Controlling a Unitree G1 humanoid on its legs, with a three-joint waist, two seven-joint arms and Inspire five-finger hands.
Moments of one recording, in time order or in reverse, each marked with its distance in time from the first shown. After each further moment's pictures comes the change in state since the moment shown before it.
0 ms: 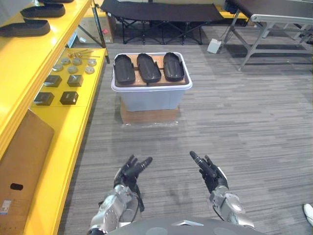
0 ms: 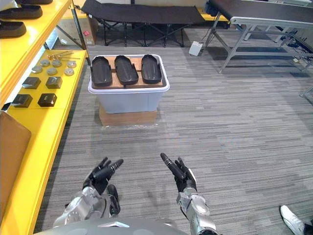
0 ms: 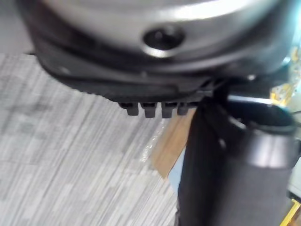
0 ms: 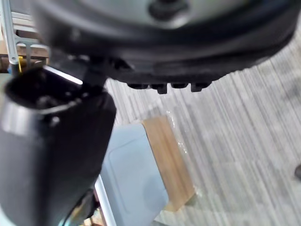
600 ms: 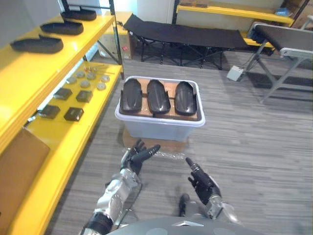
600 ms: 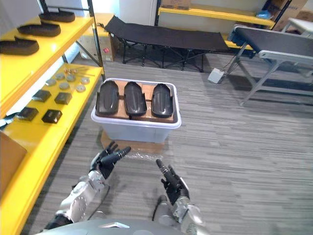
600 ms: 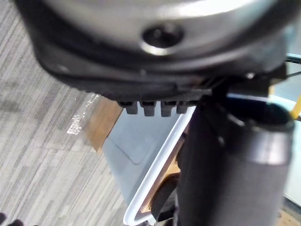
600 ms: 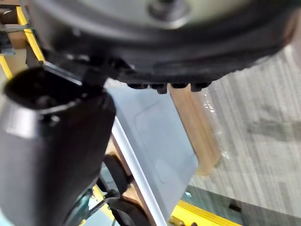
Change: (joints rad) left arm -0.056 0.018 -0.111 -0.052 -0.011 -0.022 0.027; right arm 0.024 -0.001 0.021 0.019 0.022 0.001 0.095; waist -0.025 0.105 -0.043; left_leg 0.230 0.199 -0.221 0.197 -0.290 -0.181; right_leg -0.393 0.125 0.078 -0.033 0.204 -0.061
